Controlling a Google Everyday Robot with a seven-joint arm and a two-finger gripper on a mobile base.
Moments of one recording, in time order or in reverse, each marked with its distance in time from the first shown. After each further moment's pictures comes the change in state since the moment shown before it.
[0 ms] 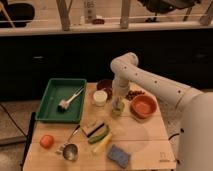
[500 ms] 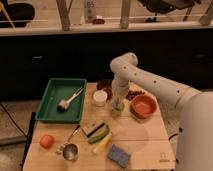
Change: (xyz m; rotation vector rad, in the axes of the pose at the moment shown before) arm 0.000 -0.001 0.002 -0.006 -0.001 0.001
